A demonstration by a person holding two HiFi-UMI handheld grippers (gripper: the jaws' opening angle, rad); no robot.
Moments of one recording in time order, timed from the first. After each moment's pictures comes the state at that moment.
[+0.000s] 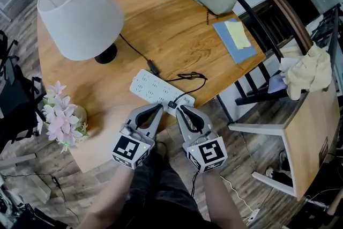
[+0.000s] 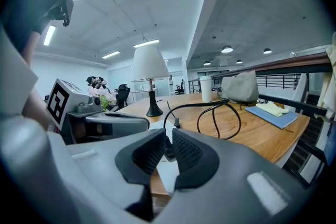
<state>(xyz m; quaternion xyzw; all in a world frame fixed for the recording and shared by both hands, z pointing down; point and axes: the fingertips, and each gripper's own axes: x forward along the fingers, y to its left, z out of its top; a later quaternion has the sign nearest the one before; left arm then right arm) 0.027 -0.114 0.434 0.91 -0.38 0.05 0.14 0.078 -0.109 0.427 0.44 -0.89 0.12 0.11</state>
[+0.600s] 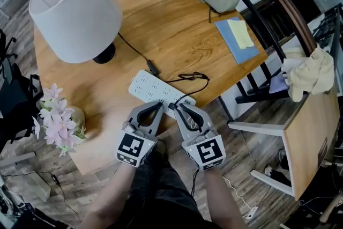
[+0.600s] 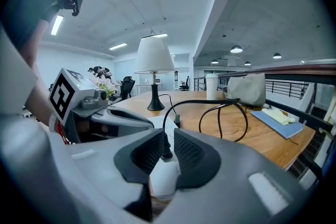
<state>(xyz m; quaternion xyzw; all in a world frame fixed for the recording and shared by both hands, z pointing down) 0.029 -0.131 0.458 0.90 -0.40 0.11 0.15 0.073 -0.121 0.438 0.41 -0.89 0.09 0.15</state>
